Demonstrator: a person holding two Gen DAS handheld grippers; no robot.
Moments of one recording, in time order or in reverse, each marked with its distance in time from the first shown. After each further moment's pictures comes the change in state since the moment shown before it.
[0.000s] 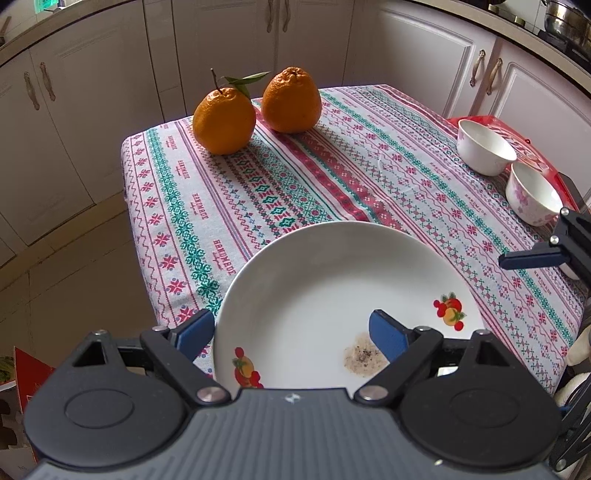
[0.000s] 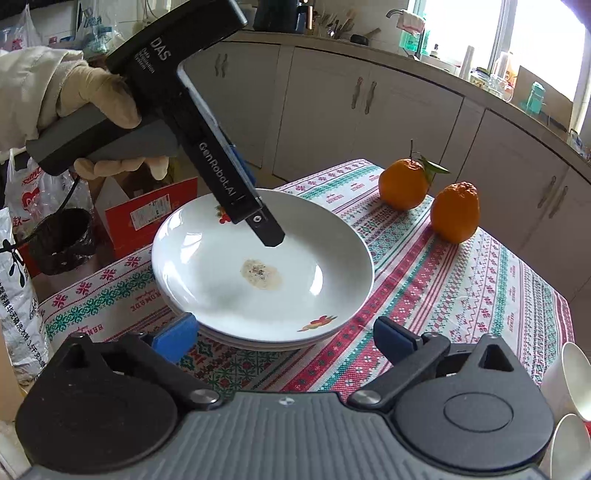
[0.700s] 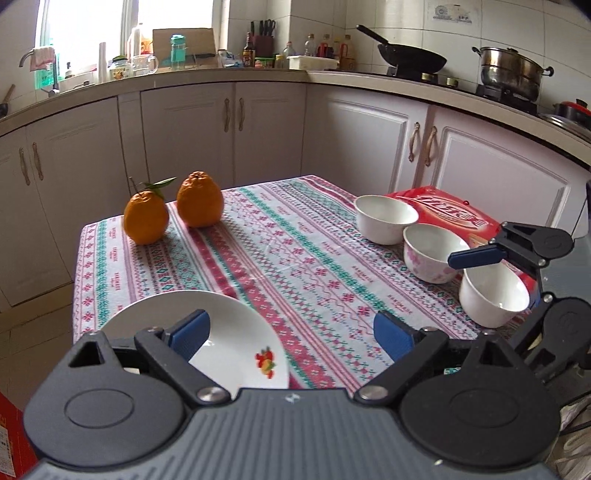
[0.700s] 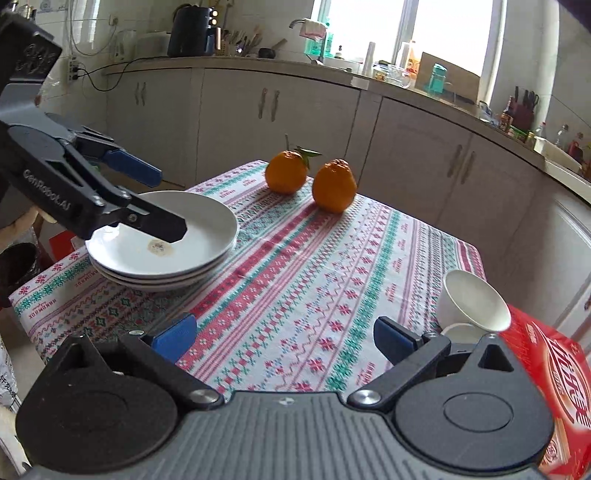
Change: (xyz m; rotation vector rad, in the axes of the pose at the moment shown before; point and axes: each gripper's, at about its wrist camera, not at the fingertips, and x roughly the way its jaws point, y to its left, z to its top) left arm -0.048 -0.135 -0.028 0.044 -0.341 -0.041; right arm -0.086 -0.060 -0.067 0.165 -0.038 -0.215
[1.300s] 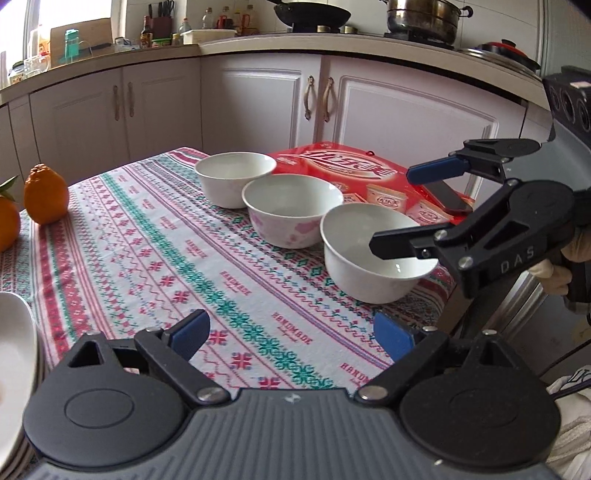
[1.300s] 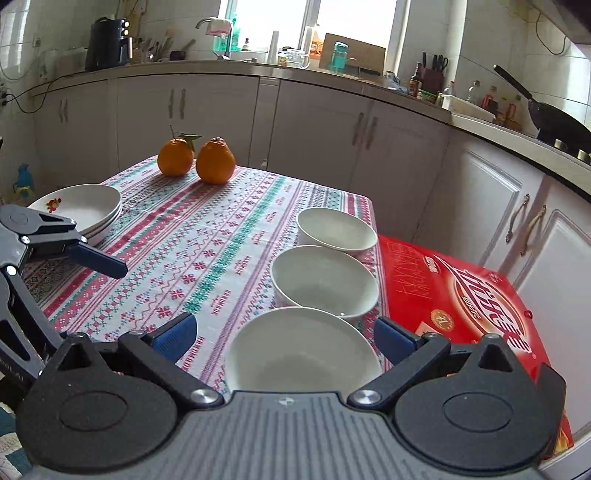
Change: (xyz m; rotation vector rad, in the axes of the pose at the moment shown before) left arm 0.072 -0.137 -0.024 0.138 0.071 -0.208; right arm -0.057 -0.098 -0.066 0.154 0.011 -0.182
